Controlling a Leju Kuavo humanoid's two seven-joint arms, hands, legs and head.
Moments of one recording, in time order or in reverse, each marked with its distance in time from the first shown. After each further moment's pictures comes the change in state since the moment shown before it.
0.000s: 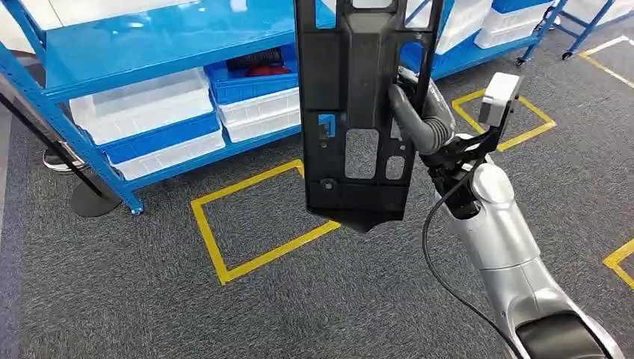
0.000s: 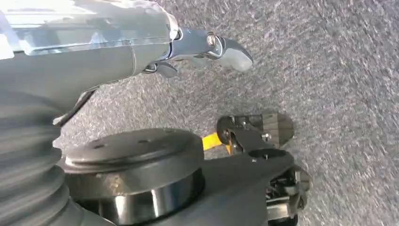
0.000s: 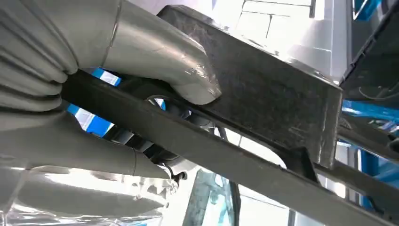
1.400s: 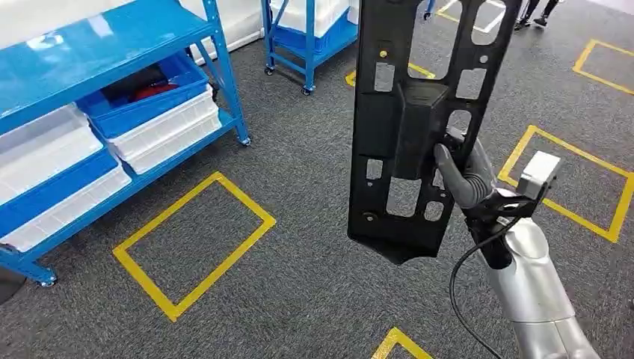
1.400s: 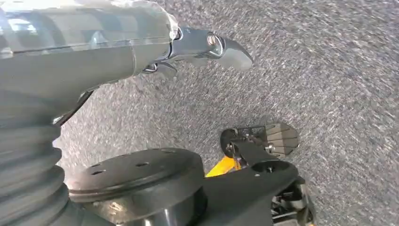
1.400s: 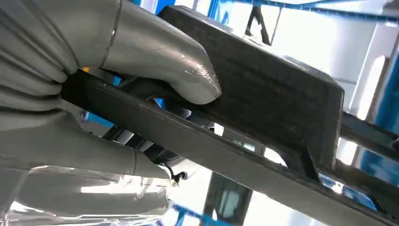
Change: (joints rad) left arm 0.011 0.039 -0.003 0.000 -0.005 0.025 -0.002; right arm 0.316 -0.068 -0.211 -0.125 0.156 0.046 -0.142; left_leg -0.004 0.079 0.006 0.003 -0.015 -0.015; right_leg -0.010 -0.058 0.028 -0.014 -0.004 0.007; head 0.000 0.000
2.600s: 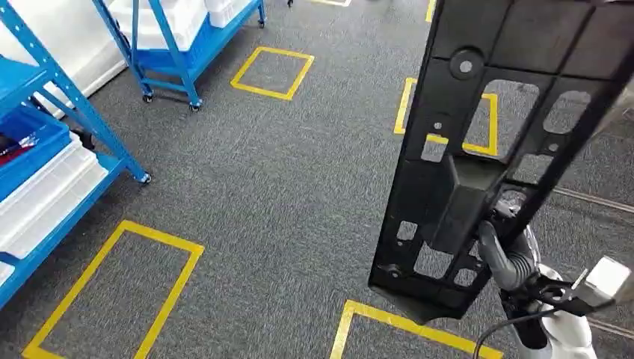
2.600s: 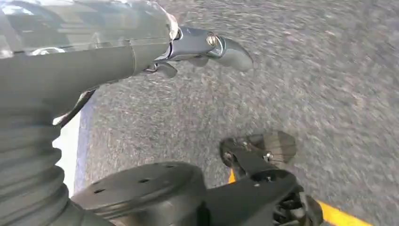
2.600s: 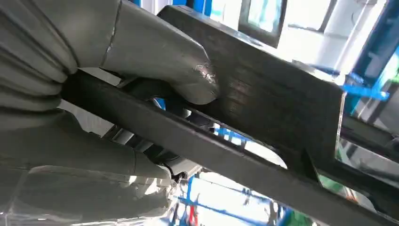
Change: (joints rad) left arm 0.003 0.029 -0.021 0.000 -0.027 0.014 0.007; right arm 0.400 0.051 -0.214 -0.282 0.061 0.064 -0.128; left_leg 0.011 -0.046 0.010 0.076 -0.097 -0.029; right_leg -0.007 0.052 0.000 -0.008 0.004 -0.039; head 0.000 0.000
